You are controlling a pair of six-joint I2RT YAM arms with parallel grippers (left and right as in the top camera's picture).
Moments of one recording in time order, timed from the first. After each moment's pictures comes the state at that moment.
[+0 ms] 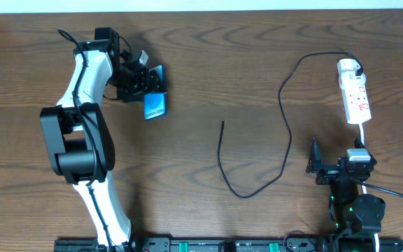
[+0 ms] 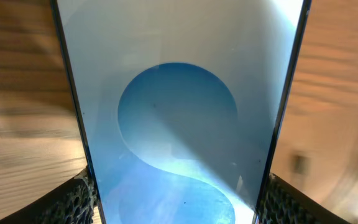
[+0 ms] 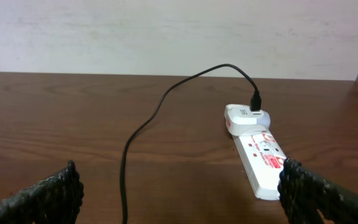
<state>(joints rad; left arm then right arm) 0.08 2.16 1.71 -1.06 0.55 -0.02 -0.02 0.03 0.01 -0.07 -0.03 -0.01</state>
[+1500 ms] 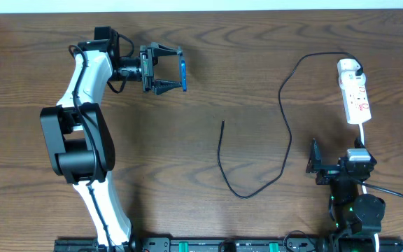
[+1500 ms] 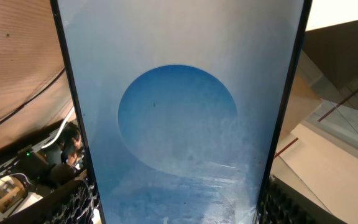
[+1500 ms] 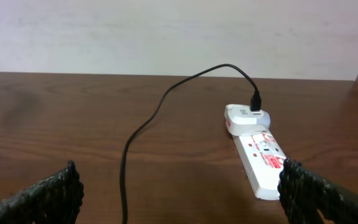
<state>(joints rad) 0.08 2.16 1.71 -1.05 1.46 -0.80 -0.02 0.03 0.01 -0.07 -0.03 -0.01</state>
